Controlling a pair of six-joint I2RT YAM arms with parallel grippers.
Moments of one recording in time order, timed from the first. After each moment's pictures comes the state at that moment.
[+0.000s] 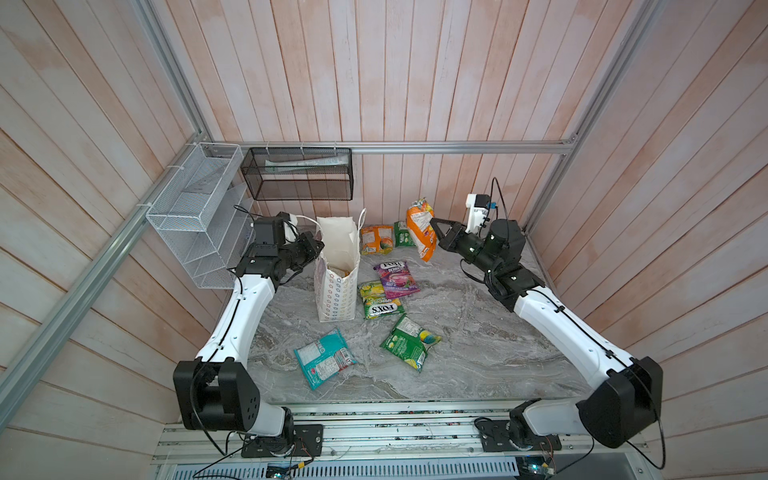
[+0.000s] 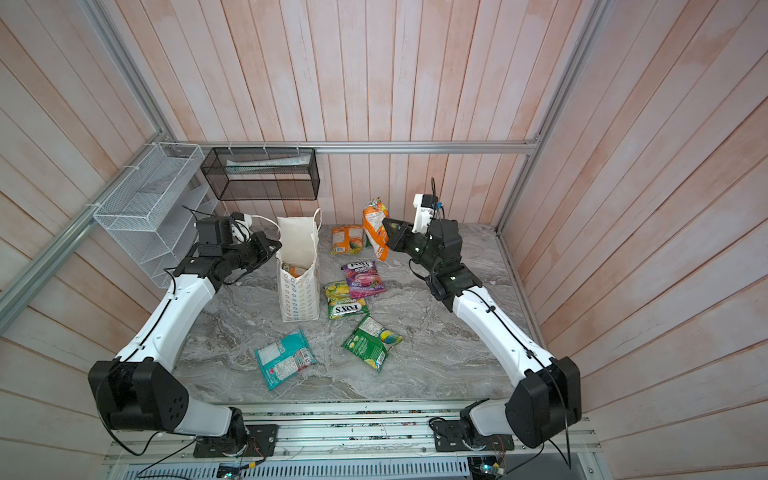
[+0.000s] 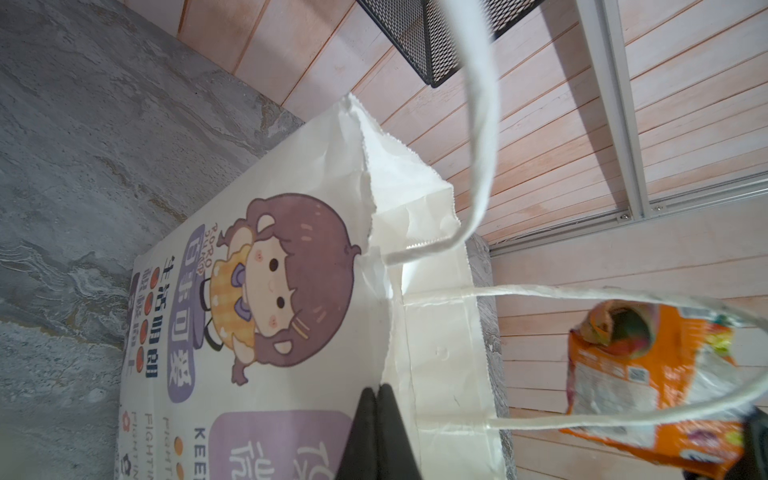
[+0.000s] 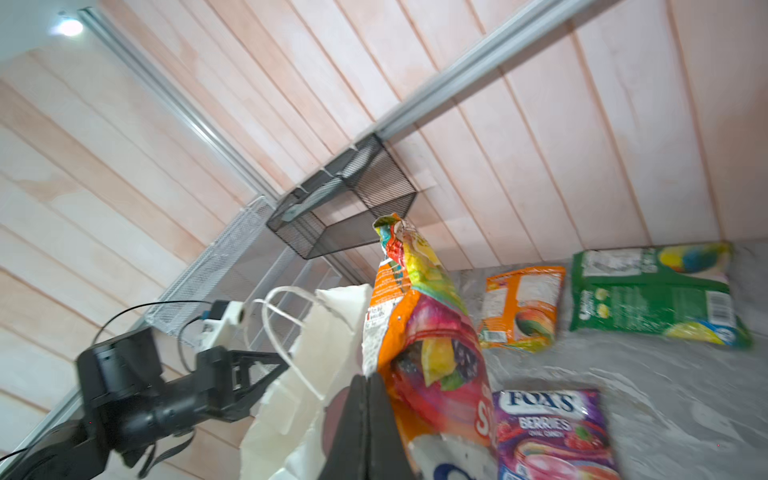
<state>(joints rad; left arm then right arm) -0.03 1.47 1.35 -0.45 0.48 -0.63 0.49 1.36 1.24 0.15 -0.25 0.69</state>
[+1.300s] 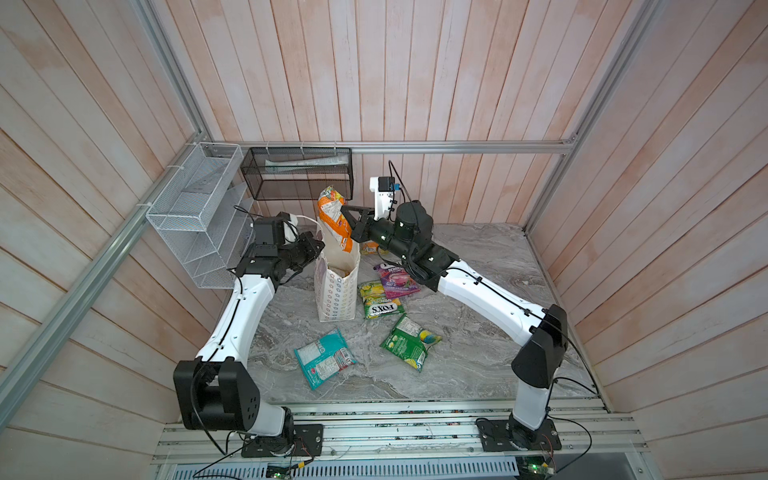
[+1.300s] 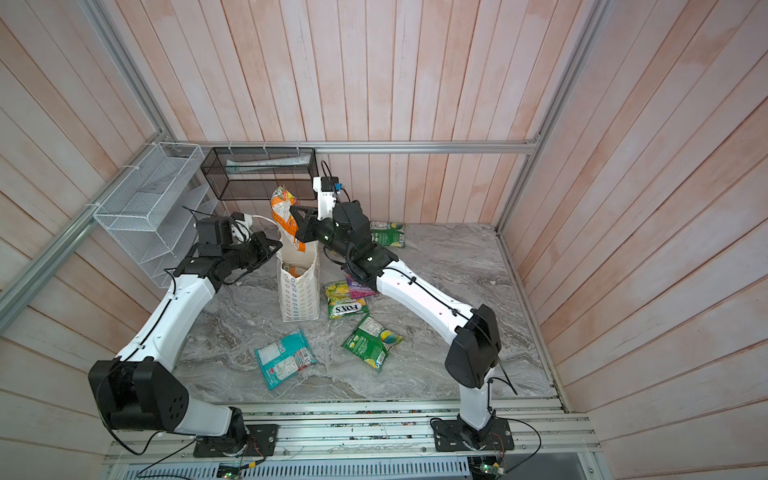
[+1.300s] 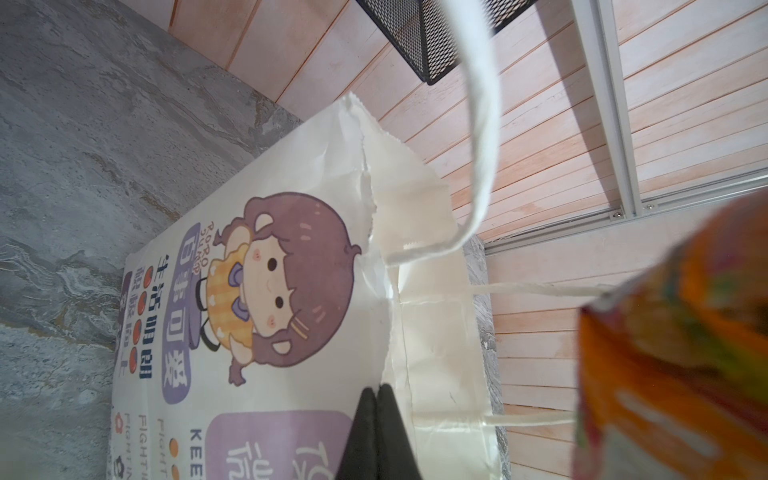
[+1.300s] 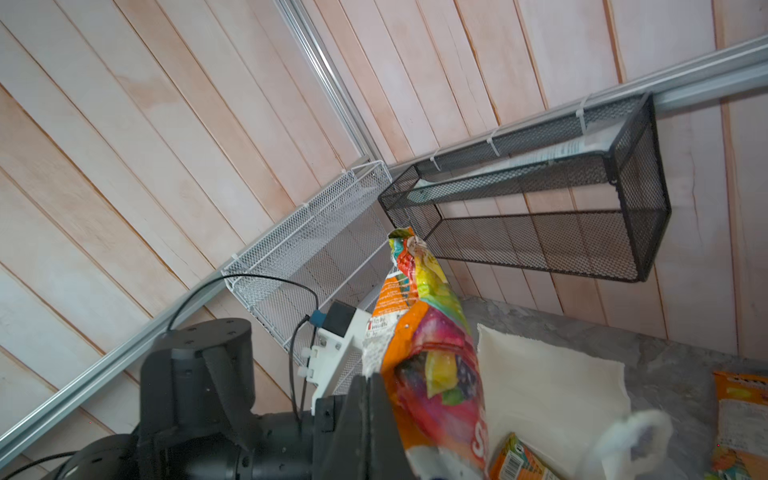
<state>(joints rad) -0.03 1.47 1.34 -0.44 0.49 -0.63 0.86 1.89 1.86 0.10 -0.09 0.56</state>
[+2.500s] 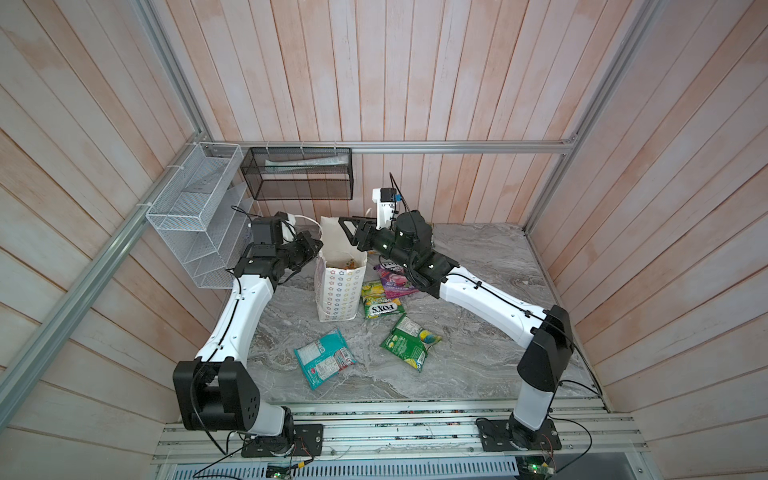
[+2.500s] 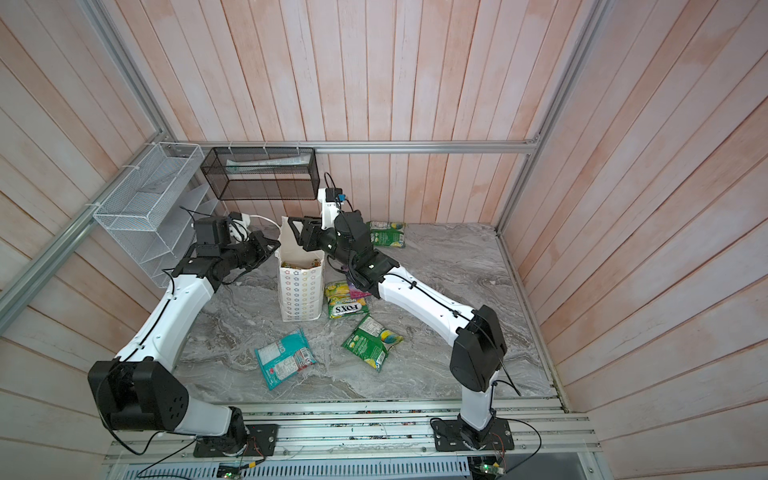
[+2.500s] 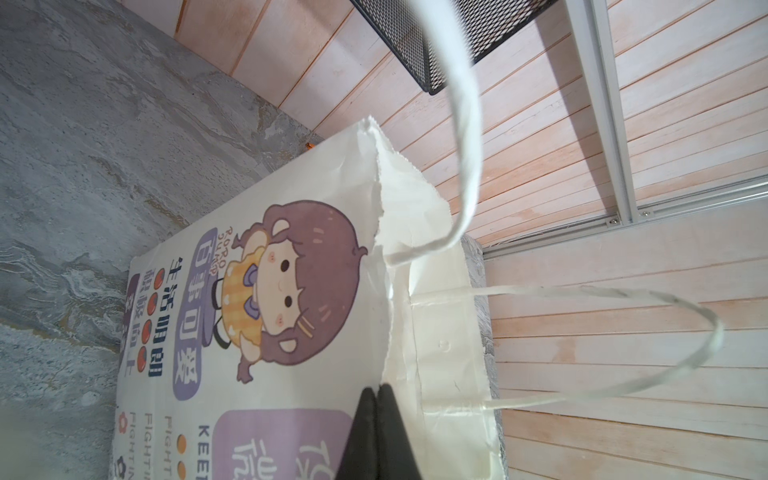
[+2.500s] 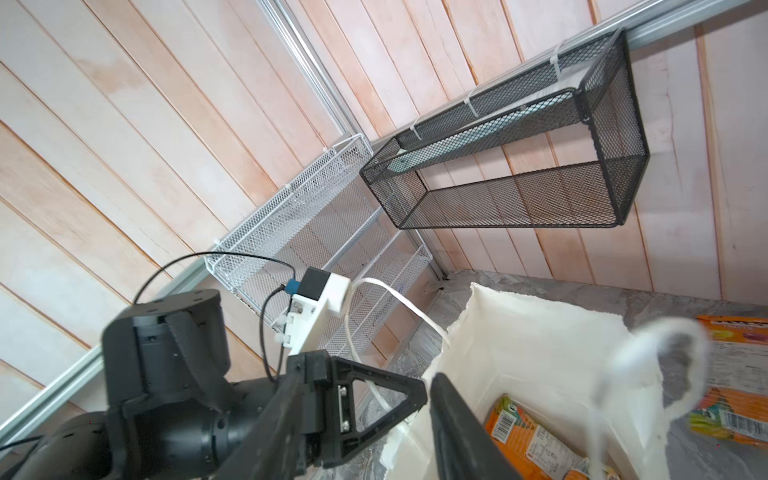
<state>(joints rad) -0.01 1.47 1.34 -0.43 0.50 -0.64 0.86 1.81 1.73 0.14 -0.08 0.60</state>
